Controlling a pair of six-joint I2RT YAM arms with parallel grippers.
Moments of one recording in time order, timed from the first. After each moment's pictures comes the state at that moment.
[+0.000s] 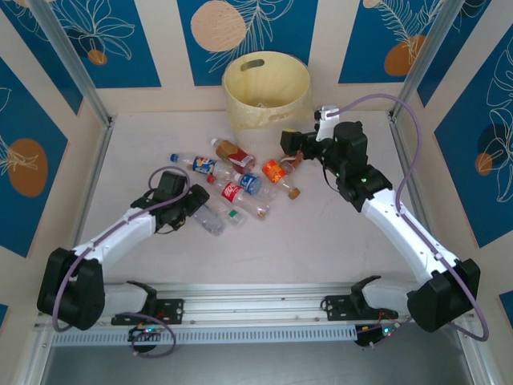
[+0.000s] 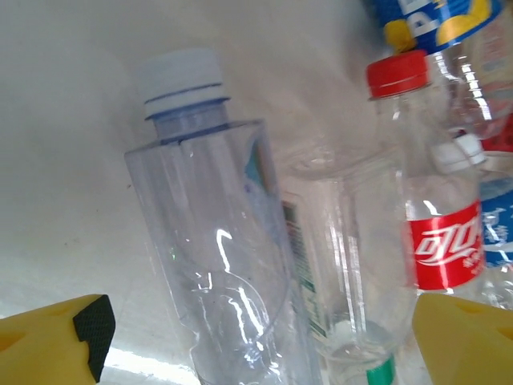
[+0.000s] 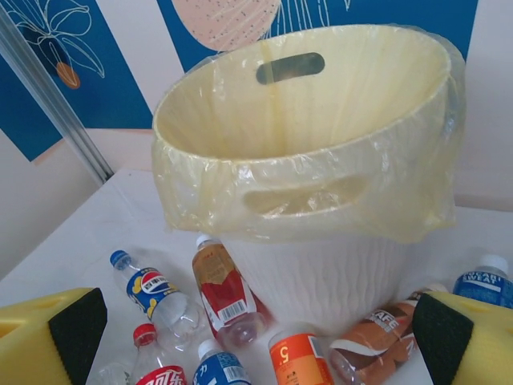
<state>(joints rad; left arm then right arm) -0.38 1.28 0.74 -0.43 0.01 -1.07 0.41 1.20 1.12 -0.15 -0.03 0.23</state>
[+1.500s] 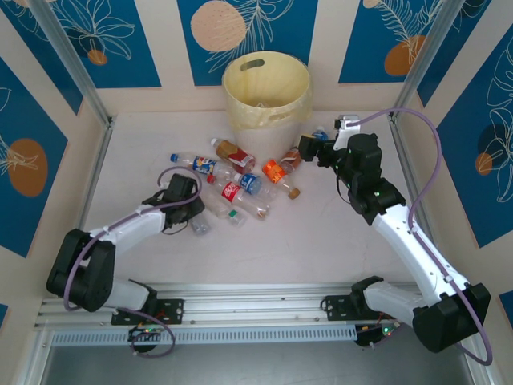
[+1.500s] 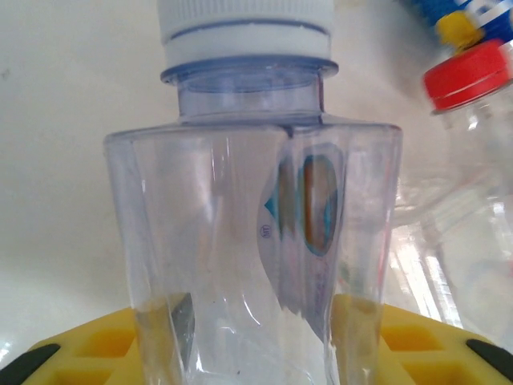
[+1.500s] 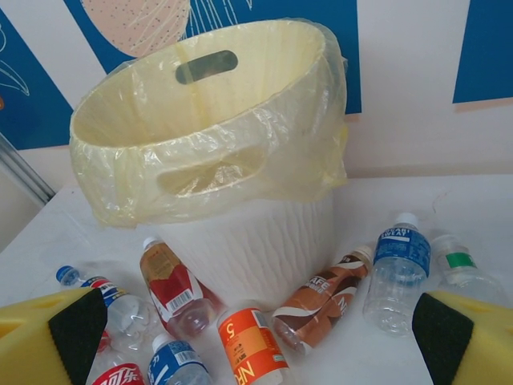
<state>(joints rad) -0.41 1.37 0.72 -0.34 -0.15 -0.85 0.35 1.07 1.02 -0.19 0.07 0.27</state>
